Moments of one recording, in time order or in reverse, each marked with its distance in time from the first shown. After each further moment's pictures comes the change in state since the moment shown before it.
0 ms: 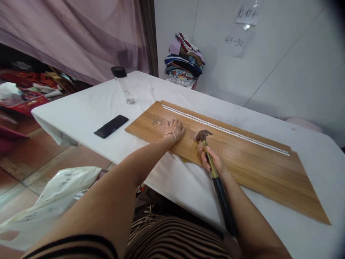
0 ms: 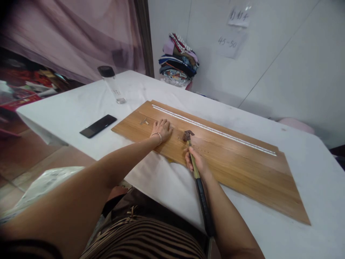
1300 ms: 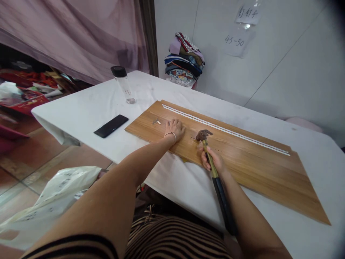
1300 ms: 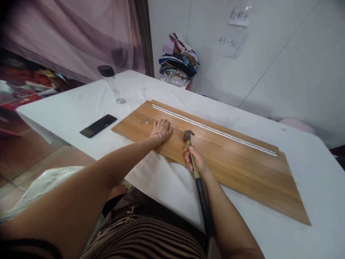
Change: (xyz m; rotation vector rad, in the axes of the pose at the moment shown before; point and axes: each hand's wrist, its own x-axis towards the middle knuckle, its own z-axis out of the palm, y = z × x) left_hand 0.000 -0.001 0.001 0.000 0.008 0.008; right_hand 0.001 0.002 -0.002 0.004 -0.006 -0.016
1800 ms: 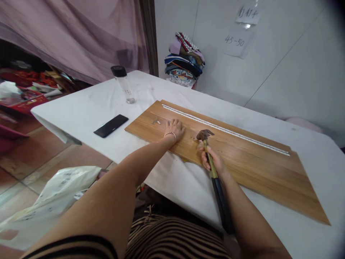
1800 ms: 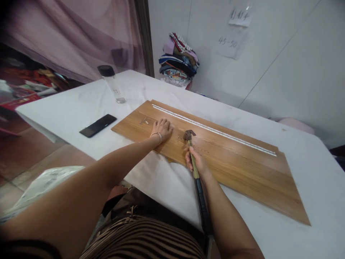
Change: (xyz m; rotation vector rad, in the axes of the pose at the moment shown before) left_hand -0.001 0.001 -0.002 -0.017 -0.002 -0.016; right_hand -0.001 0.000 0.001 -0.004 0.020 -0.029
